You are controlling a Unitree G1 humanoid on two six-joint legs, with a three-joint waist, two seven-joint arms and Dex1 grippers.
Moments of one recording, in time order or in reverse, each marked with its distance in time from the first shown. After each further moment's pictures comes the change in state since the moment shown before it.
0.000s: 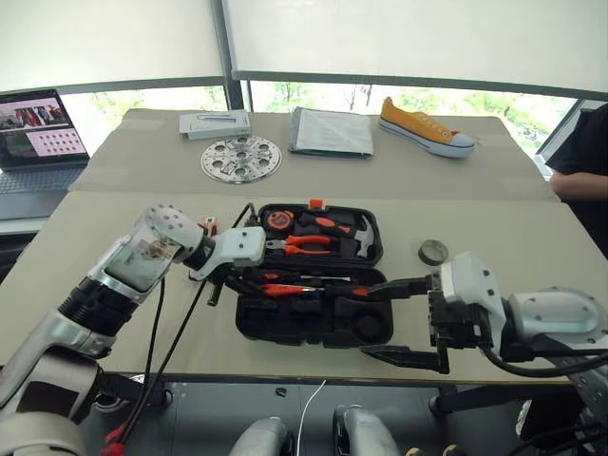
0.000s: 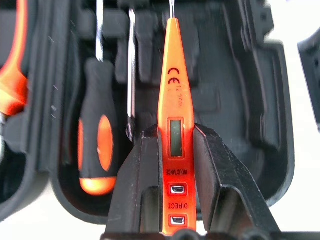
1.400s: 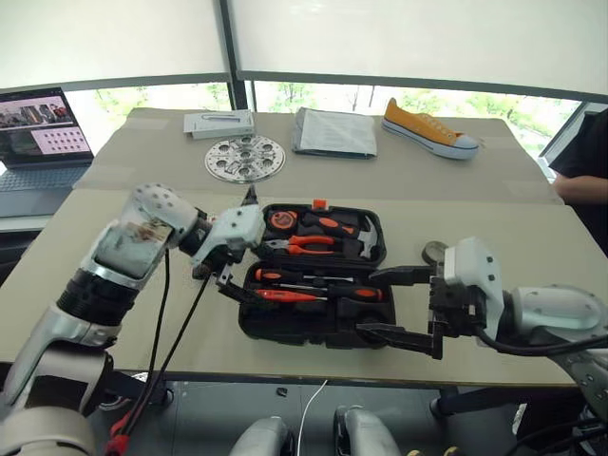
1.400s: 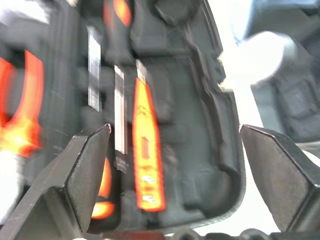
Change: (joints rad) left arm 0.051 -0.114 0.243 0.005 -0.092 0.001 -0.003; right arm -0.029 0.005 -0.012 0.011 0.067 0.037 -0.117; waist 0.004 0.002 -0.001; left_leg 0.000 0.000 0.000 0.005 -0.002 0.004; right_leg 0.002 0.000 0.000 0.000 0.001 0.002
